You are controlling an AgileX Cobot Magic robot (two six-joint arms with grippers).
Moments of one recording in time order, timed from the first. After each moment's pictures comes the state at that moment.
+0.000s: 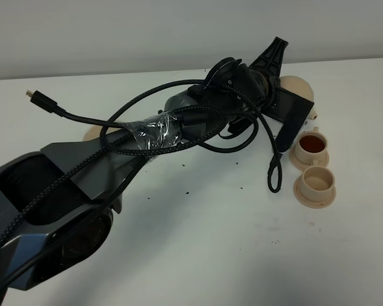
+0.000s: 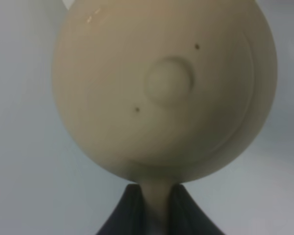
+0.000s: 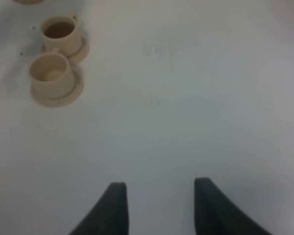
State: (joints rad) left arm -0.76 2.40 -2.04 0.60 0.47 1.07; right arm 0.07 0.06 -0.48 0.01 1.07 -0.07
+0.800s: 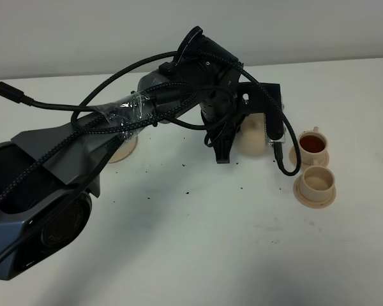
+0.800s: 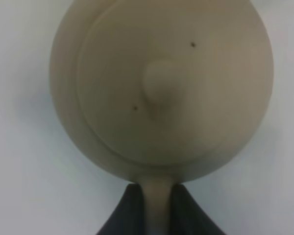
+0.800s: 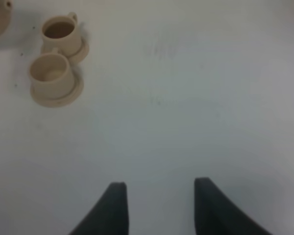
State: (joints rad) left arm -0.68 2.36 -2.04 0.20 0.89 0.87; right arm 0.07 0.06 -0.48 0.01 1.07 -0.07
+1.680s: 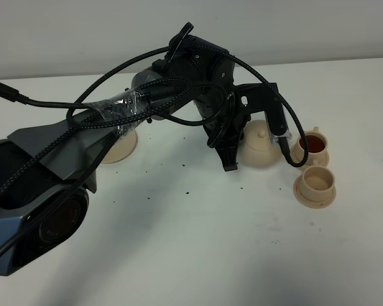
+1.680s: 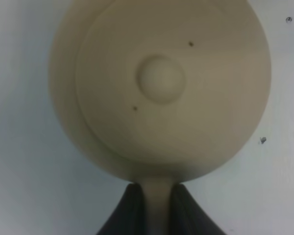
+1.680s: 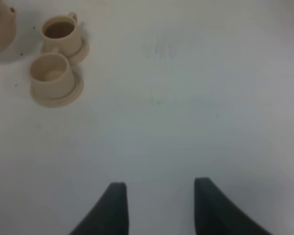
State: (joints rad) left arm -0.66 2.36 -2.04 0.03 0.94 0.86; right arm 0.07 0.06 -0.48 0.01 1.07 -0.07
